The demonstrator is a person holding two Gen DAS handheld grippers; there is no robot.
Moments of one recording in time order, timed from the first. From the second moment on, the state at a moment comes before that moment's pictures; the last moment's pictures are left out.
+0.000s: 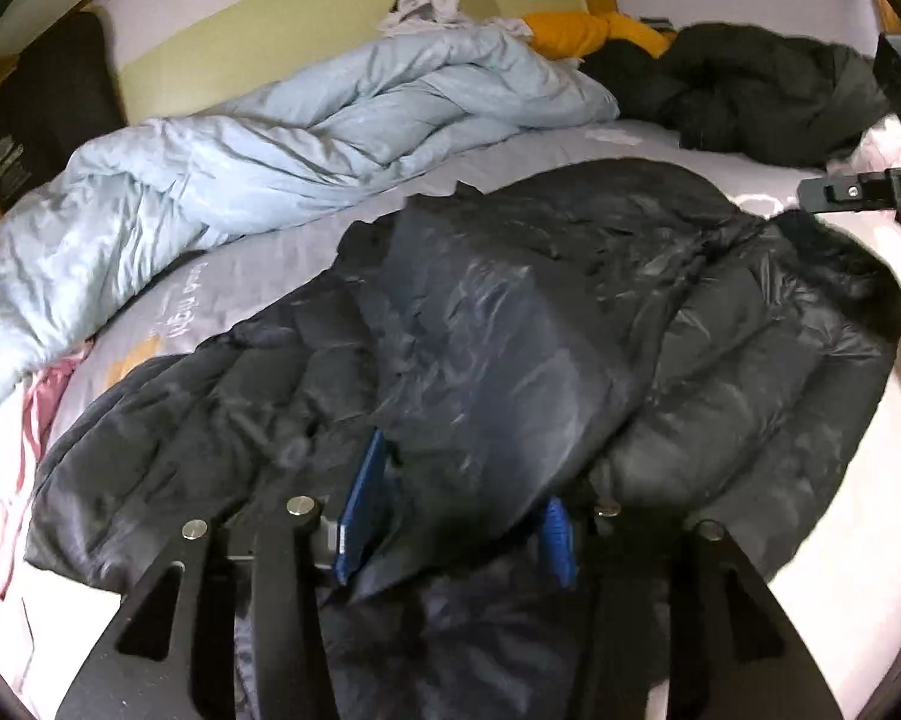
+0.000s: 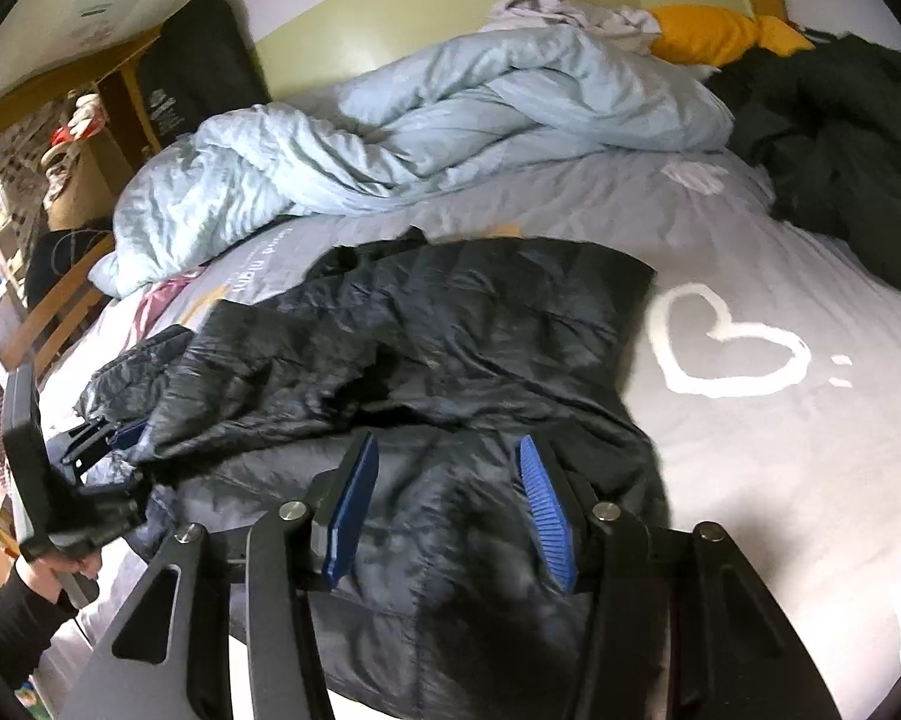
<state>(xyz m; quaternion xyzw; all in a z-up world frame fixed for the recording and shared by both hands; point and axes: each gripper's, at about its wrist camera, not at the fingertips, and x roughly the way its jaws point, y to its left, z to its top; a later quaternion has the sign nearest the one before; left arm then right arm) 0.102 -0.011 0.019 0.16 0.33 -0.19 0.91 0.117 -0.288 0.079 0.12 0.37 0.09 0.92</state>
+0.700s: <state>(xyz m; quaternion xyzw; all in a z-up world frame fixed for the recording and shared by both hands) 0.103 0.103 0.101 0.04 0.23 -0.13 0.96 0.218 -0.168 0.034 0.05 0.48 0.12 0.87</state>
